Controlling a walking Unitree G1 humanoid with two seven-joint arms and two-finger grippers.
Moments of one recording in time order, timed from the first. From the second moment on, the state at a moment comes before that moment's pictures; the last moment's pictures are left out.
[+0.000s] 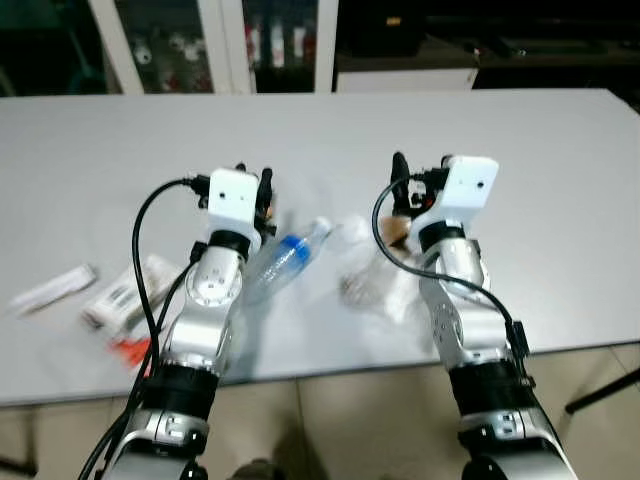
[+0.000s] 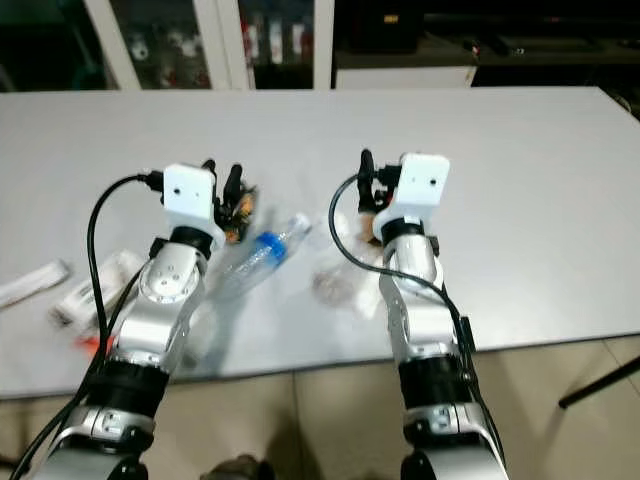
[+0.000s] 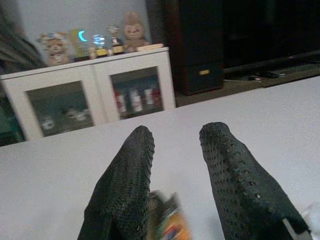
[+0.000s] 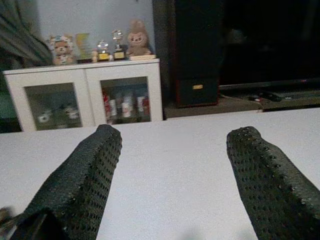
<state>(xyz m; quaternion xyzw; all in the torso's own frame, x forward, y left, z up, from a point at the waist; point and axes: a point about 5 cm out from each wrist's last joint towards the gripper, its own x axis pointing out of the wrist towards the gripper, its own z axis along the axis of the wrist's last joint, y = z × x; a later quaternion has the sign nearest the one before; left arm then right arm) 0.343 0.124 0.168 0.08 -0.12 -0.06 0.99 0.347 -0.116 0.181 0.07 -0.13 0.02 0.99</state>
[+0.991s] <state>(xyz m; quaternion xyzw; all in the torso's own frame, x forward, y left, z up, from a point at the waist) 0.346 0.124 0.180 0.10 -0.14 -0.07 0.98 0.347 -0.123 0.179 0.07 -0.12 0.01 0.99</state>
